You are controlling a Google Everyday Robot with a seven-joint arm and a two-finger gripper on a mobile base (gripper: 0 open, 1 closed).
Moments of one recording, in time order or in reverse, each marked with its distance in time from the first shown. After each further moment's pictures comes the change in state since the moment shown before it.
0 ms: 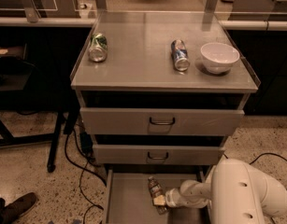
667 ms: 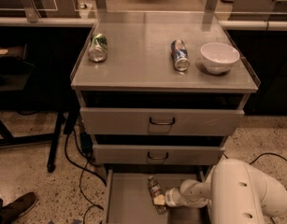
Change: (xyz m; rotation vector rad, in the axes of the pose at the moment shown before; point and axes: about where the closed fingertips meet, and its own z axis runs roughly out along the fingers) arm -0.001 0.000 0.000 -0.002 -0.001 0.003
